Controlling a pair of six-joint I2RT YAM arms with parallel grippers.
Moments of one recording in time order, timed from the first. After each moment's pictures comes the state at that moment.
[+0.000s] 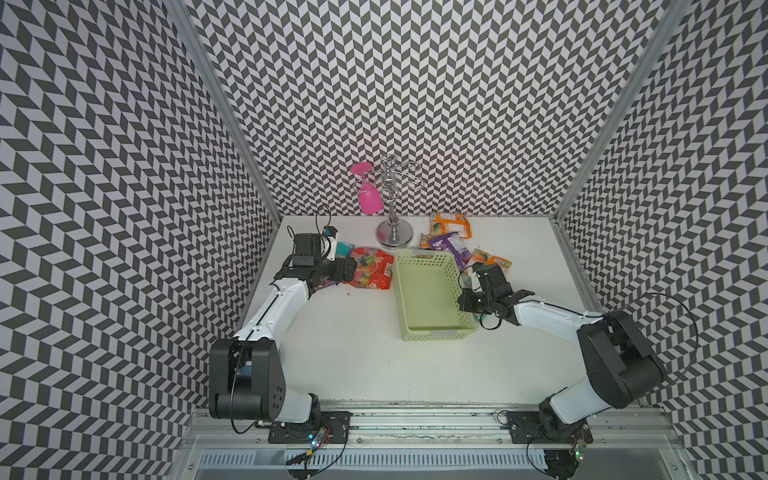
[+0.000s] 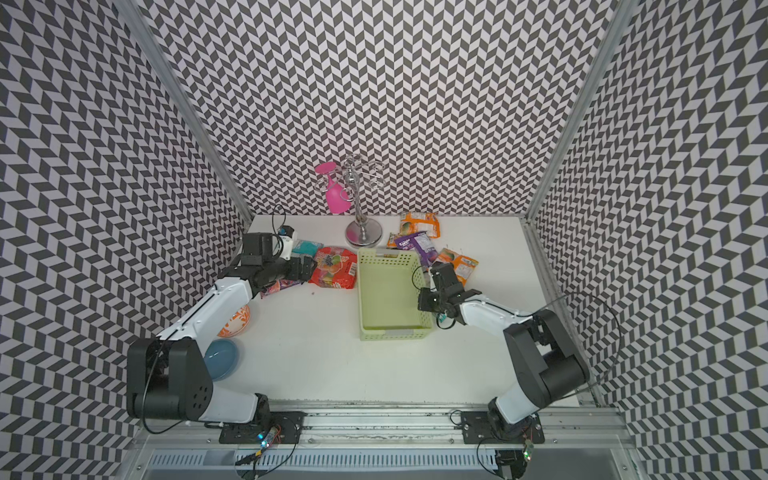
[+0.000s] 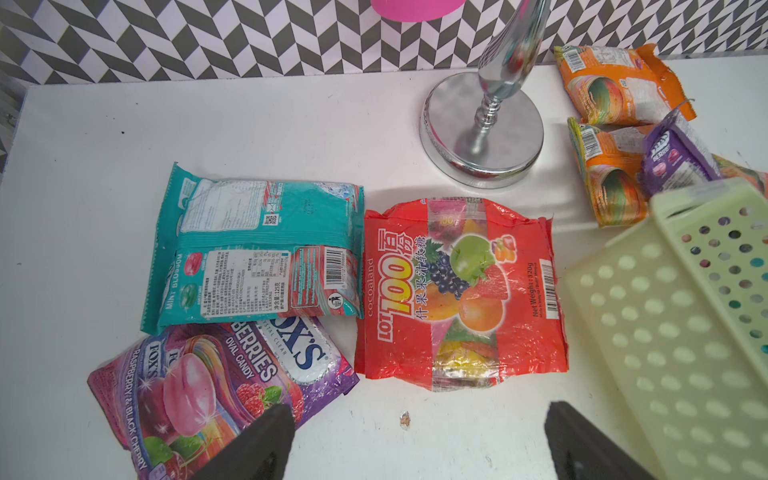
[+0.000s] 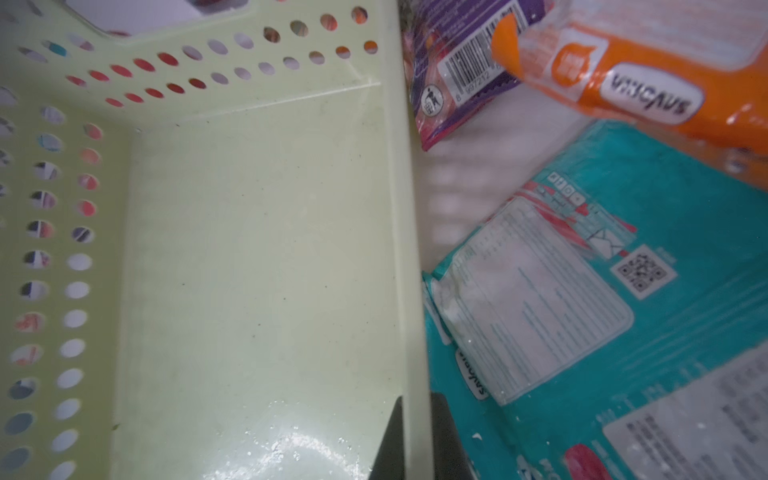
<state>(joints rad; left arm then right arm) -0.04 1.44 1.04 -0.35 0.23 0.06 0.39 1.56 0.79 -0.13 -0.15 0.53</state>
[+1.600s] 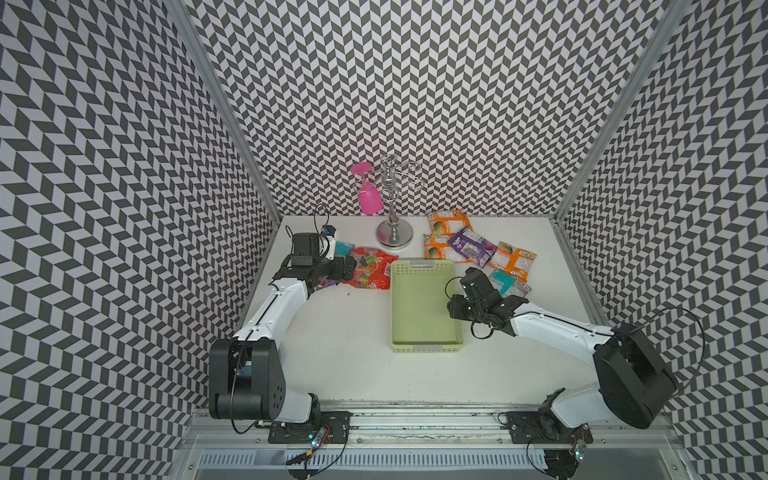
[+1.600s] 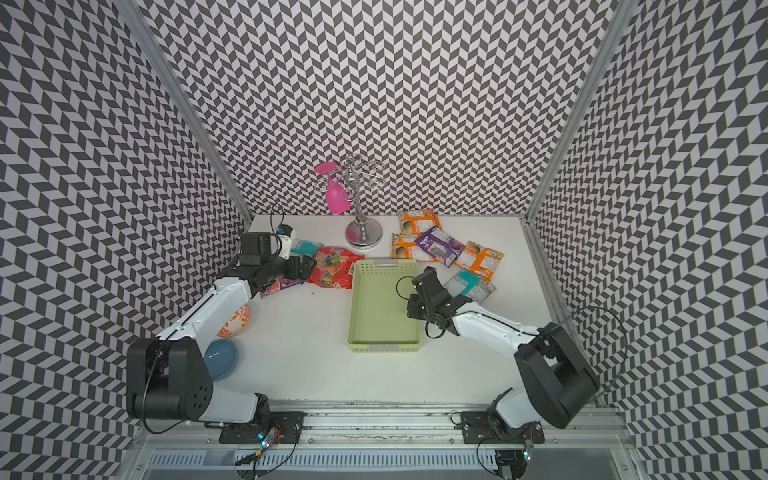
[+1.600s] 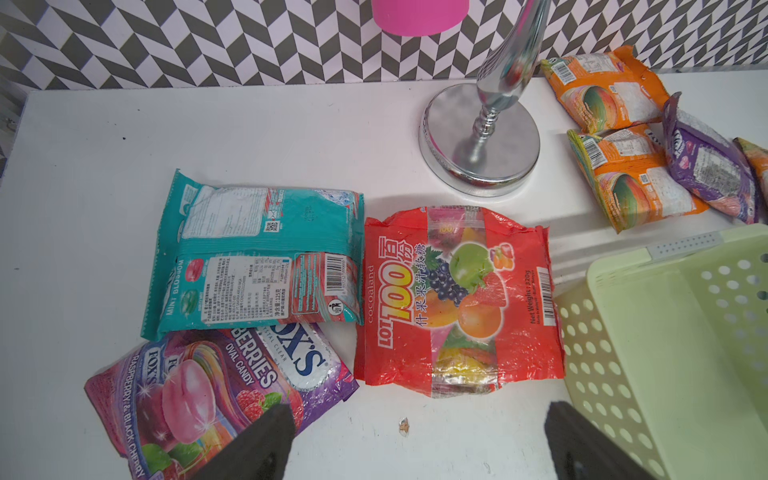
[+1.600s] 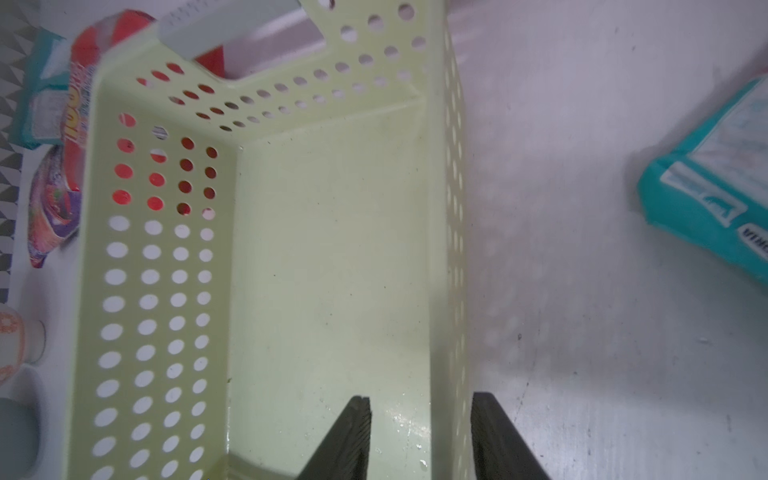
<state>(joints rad) -0.03 1.44 1.04 -0.34 0.25 0.05 0.62 1.45 0.83 -0.27 0.05 0.69</state>
